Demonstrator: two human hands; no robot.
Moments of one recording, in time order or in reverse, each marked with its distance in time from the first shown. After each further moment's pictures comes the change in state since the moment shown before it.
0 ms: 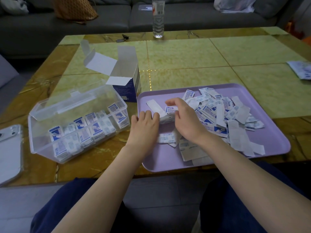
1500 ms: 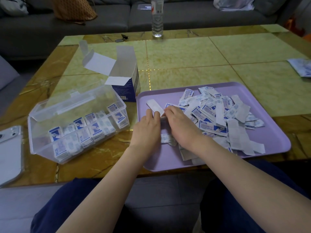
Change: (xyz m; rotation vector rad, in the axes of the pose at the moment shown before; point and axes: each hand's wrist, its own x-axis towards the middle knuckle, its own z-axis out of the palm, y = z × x) left_hand 0.003 0.009 0.005 -0.141 0.006 -0.067; right_hand -0.010 -0.001 0.007 -0.447 -0.211 -0.157
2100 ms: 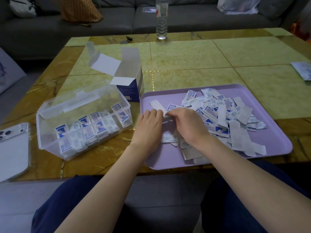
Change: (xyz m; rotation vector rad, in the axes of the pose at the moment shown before) left_hand -0.001 -0.007 0.000 -0.013 0.078 0.089; right_hand -0.004 0.001 -0.012 0.124 0.160 0.064
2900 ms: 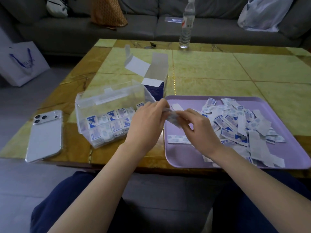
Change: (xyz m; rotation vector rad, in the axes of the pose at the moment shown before) left_hand -0.038 -0.041 -0.067 -0.320 0.347 -0.036; right_hand -0.011 -0.043 0.001 0.283 0.104 -0.239
